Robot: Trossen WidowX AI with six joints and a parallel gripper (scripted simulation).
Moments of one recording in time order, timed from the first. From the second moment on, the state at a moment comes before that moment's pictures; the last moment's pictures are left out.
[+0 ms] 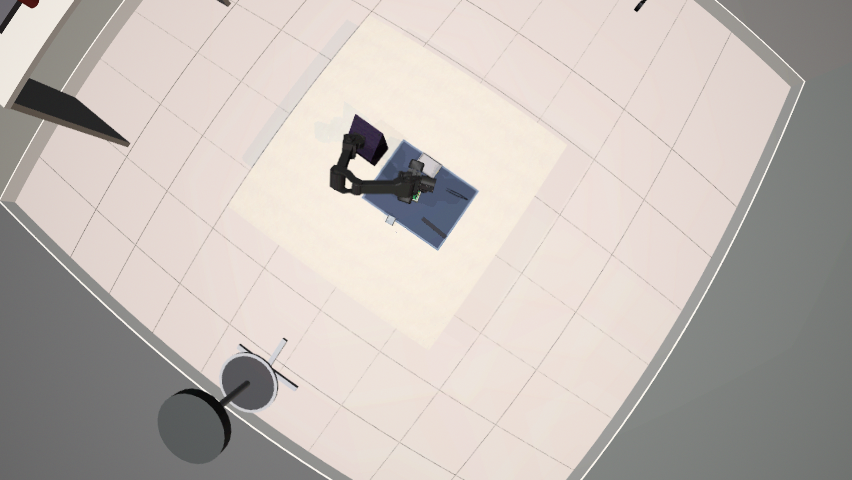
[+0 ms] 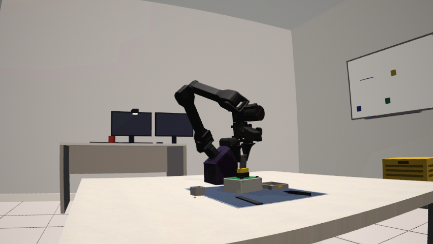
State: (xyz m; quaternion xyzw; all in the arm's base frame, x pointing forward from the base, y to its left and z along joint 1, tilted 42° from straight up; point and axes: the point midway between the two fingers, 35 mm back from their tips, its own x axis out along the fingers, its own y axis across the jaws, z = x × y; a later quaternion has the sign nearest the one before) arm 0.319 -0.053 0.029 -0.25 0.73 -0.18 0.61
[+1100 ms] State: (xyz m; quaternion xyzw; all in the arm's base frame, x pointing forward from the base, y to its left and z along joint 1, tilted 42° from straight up) arm 0.319 -0.047 0.034 -0.26 0.73 -0.19 0.61
